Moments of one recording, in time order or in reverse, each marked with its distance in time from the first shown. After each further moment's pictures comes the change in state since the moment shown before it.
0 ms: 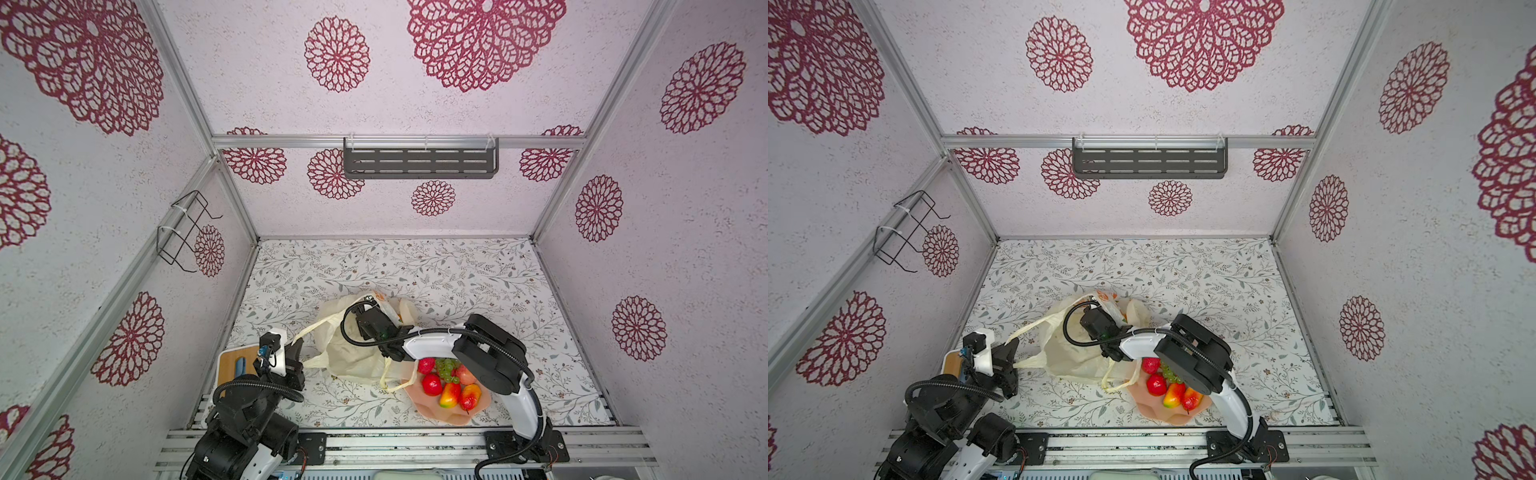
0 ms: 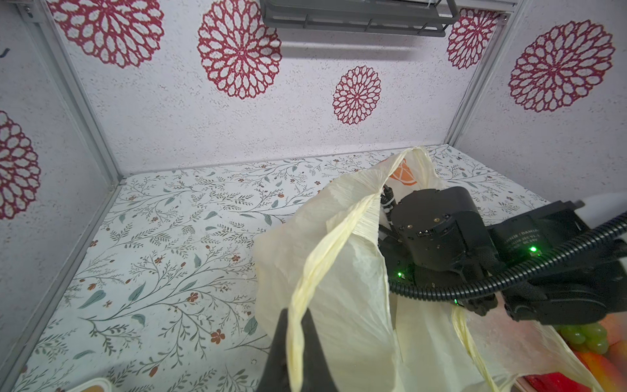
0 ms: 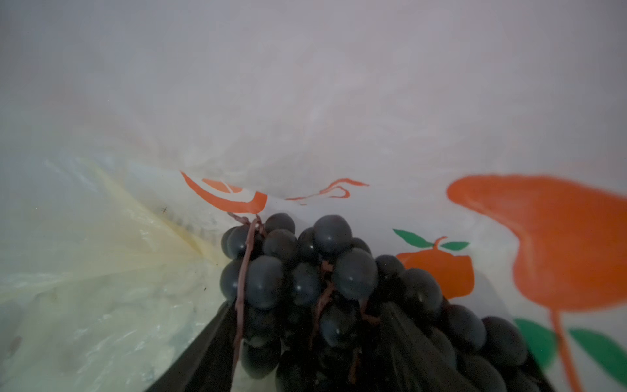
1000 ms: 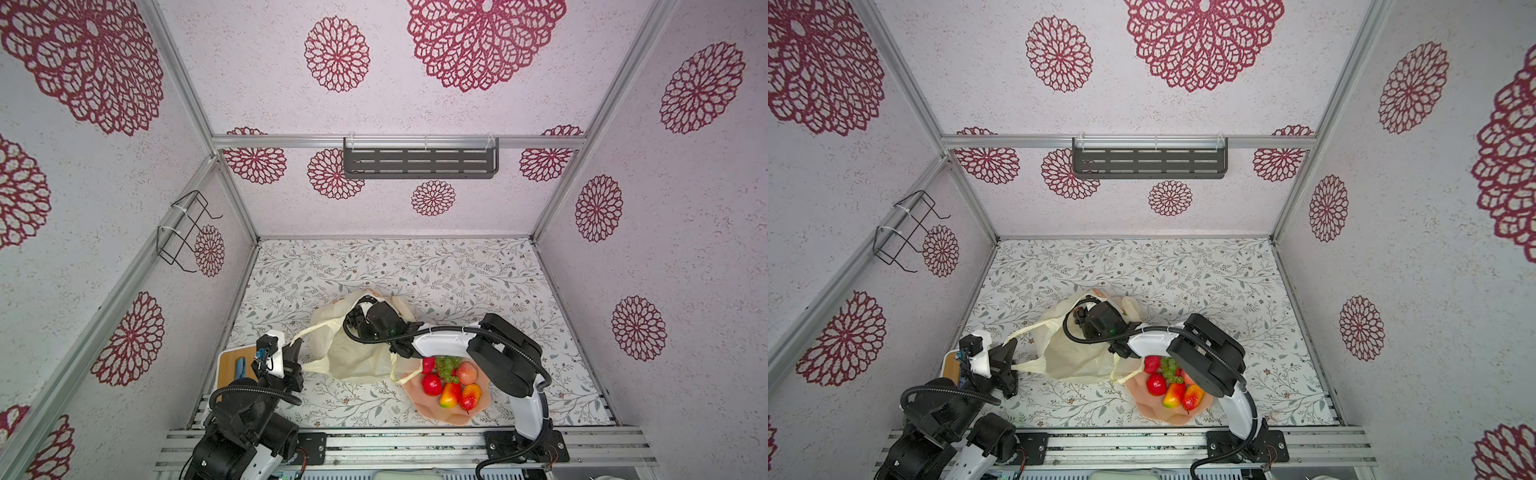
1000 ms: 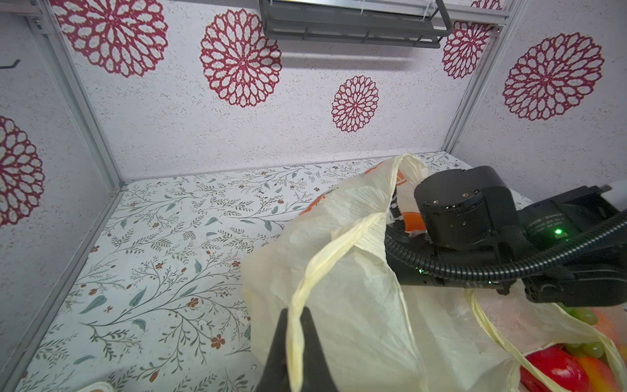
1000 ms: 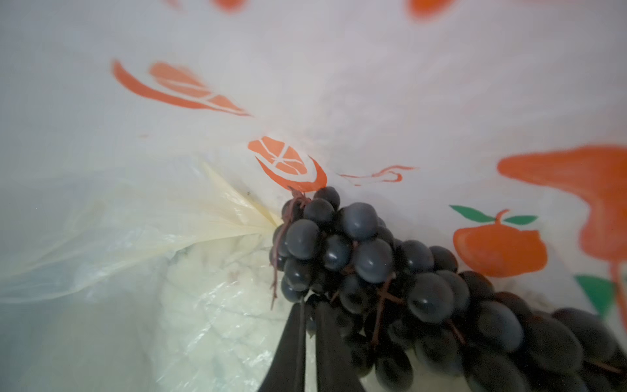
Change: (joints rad) left arm 0.000 -0.028 0.000 0.000 -0.002 0.002; right arm -0.022 -0.132 -0.076 0.026 -0.389 0.036
